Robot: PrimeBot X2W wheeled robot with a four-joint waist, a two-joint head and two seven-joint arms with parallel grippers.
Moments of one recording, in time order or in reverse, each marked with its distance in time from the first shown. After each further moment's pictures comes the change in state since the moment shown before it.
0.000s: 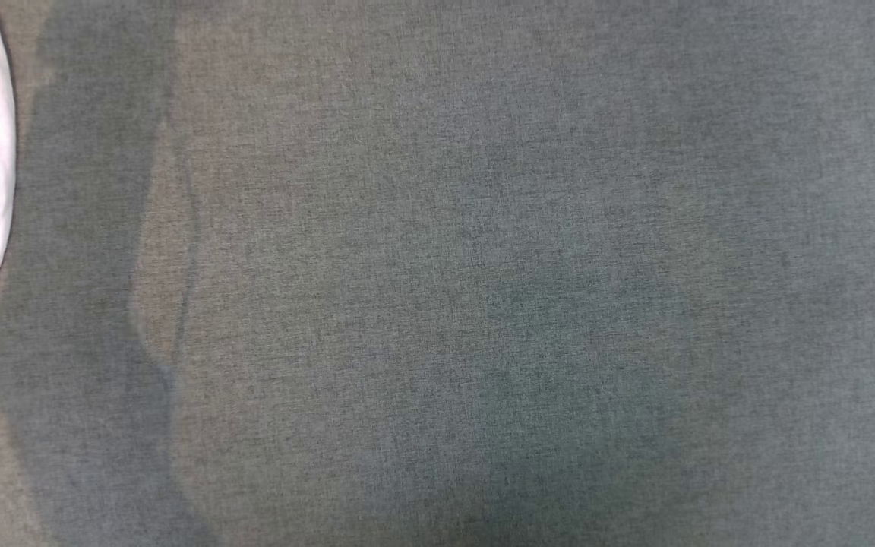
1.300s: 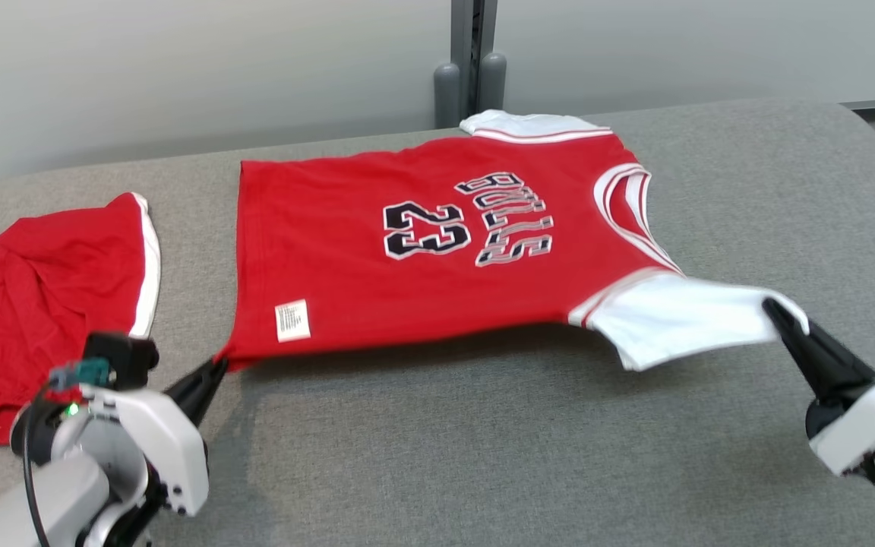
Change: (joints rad) left arm 1.060 0.266 -0.295 -0.500 -0.395 0.233 -0.166; right arm 1.258 -0.219 0.080 -0.425 0.341 0.000 -0.058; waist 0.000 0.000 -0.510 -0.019
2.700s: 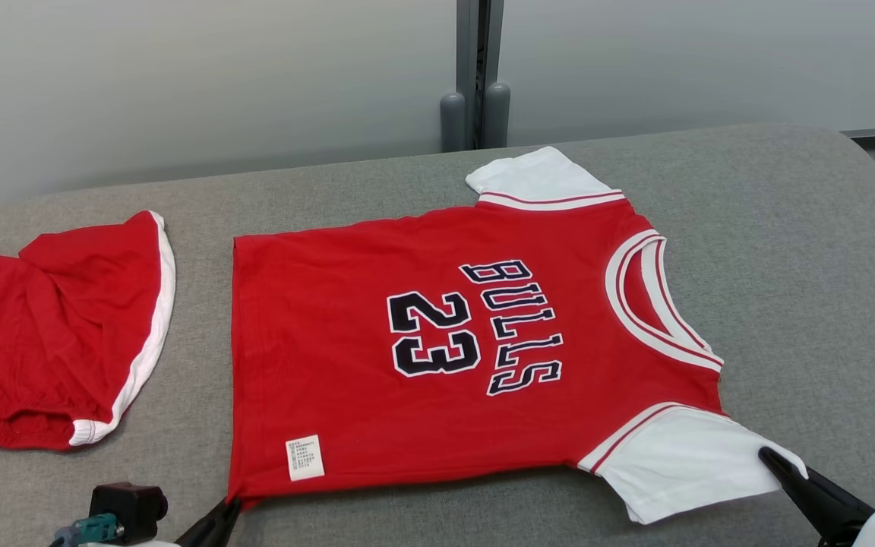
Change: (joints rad) left arm 0.371 0.102 0.004 -0.344 -0.098 0.234 -0.116; right arm 0.543 0.239 -0.526 -0.340 -0.214 0.000 0.515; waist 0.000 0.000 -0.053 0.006
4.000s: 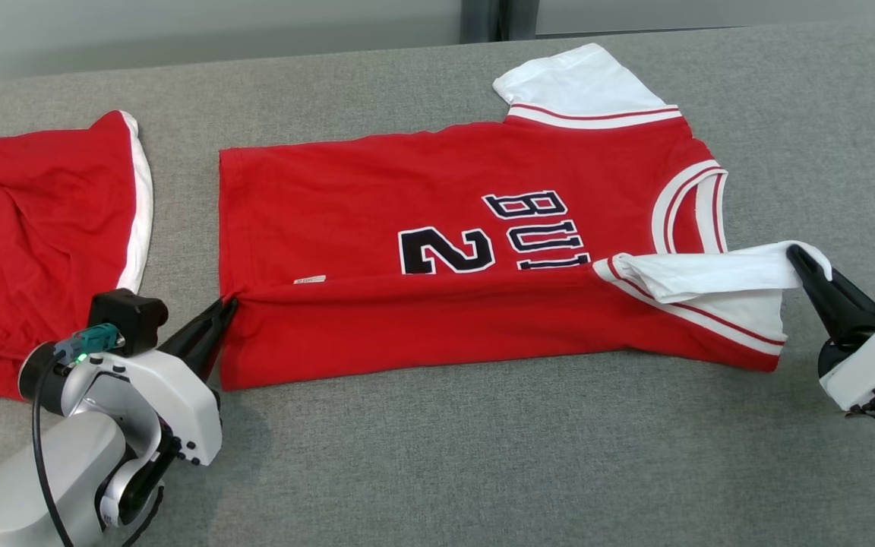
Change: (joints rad) left arm -0.423 -0.151 0.003 0.372 0.180 -0.221 0.002; right arm -0.499 -0.035 0.136 0.331 0.004 0.000 -0.234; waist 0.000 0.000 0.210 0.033
